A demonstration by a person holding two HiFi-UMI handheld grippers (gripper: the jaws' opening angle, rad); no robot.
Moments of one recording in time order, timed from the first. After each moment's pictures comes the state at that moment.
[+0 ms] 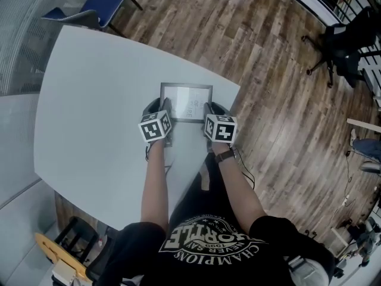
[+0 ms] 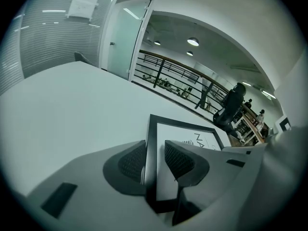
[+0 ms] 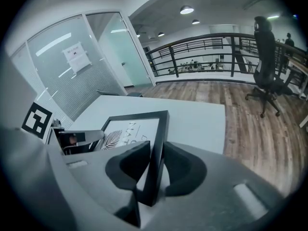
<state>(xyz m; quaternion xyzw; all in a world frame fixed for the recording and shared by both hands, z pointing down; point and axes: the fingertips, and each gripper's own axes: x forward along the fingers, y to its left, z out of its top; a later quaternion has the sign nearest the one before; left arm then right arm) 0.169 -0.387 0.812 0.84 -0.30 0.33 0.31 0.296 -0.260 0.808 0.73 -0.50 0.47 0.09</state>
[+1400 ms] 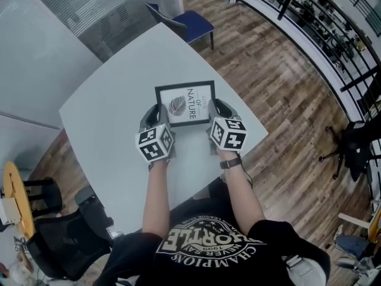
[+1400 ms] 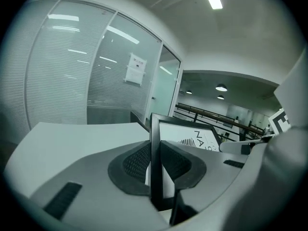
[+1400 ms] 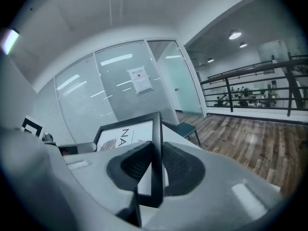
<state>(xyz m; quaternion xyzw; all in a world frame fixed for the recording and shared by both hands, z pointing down) -0.068 -0.388 0.514 0.79 -0.57 0.10 0.22 0.122 -0.367 0.523 0.63 -0.73 0.27 0.03</state>
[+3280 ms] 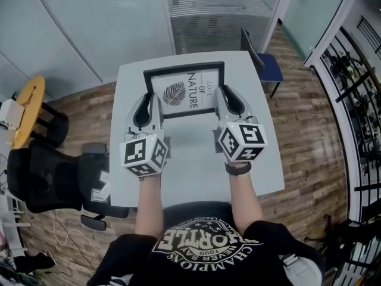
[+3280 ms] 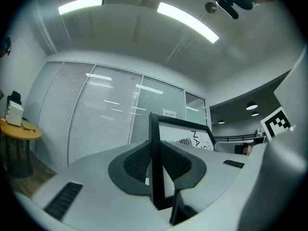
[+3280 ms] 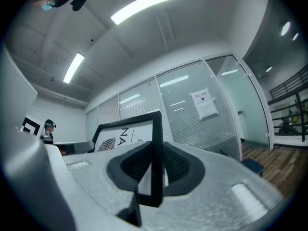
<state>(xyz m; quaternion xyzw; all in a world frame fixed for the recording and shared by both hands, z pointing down) -0.314 -0.268 0.286 0.66 -0.75 -0.07 0.01 -0.142 -0.359 0.292 0.39 -0.92 0.09 -0.07</state>
